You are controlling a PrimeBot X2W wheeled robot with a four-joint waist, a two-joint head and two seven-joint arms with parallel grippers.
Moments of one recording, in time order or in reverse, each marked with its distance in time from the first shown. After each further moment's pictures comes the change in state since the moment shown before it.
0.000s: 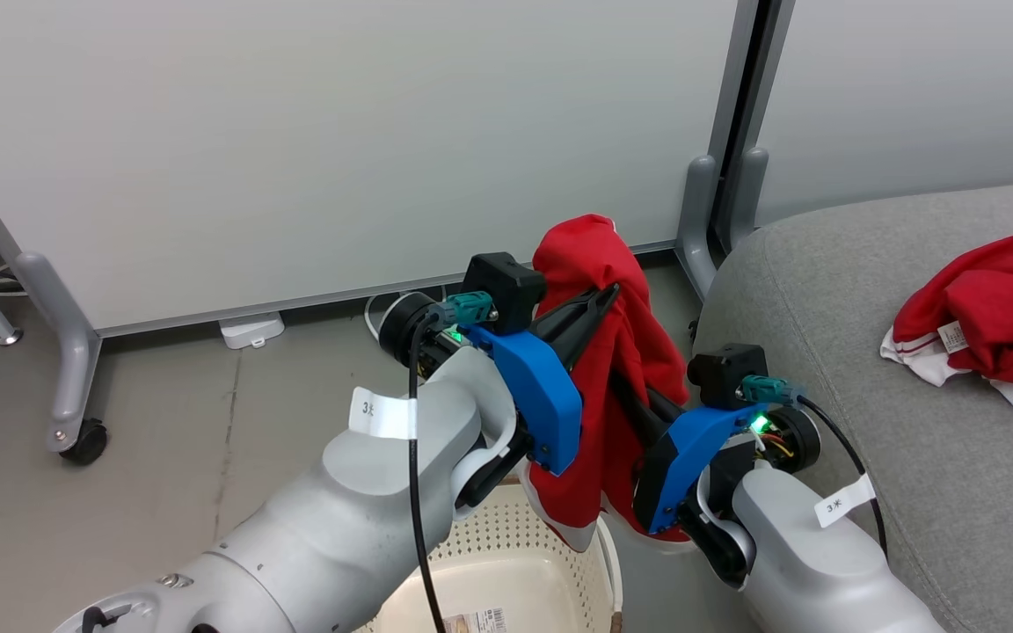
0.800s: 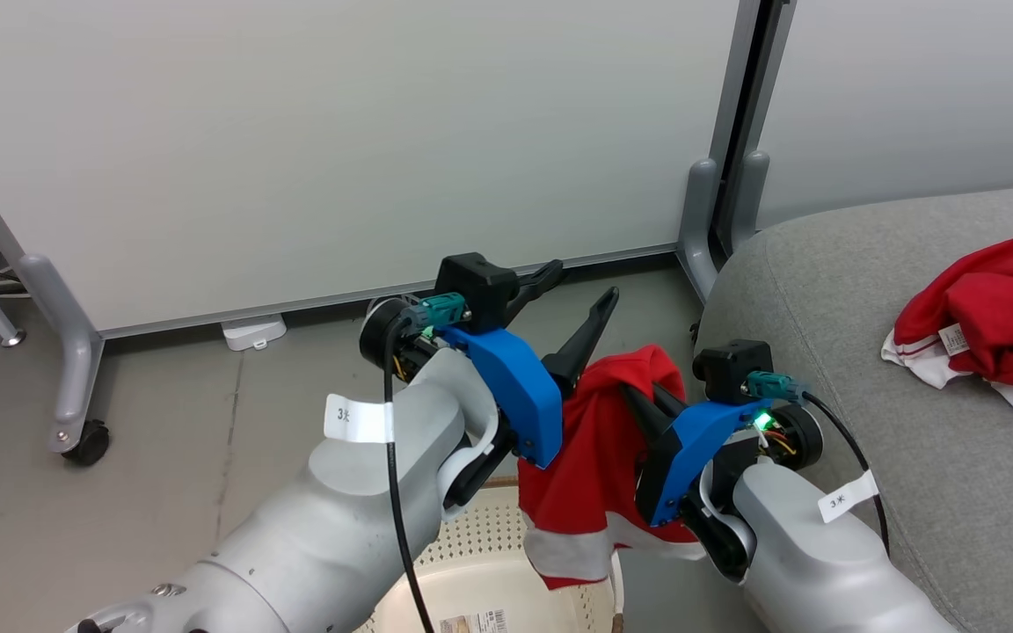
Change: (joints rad) left arm 0.012 -0.001 0.023 0.036 -0.003 0.000 -0.027; right arm -0.038 0.000 0.066 0.072 0.083 0.000 -0.048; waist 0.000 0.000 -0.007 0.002
